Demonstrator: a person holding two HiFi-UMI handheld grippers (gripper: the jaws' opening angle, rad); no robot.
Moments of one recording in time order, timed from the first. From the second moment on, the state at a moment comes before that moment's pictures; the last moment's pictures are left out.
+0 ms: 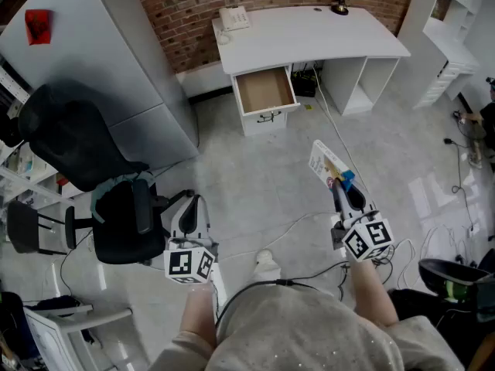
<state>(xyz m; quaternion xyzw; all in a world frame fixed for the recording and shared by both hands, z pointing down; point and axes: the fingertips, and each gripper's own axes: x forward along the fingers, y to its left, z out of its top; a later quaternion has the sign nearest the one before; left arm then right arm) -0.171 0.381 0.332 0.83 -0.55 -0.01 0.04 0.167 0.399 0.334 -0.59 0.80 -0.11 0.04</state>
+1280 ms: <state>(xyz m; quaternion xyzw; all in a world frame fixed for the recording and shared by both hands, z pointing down) -0.172 0.208 0.363 0.85 -0.52 -0.02 0.07 0.154 0.236 0.372 -0.60 0.79 -0.14 0.06</state>
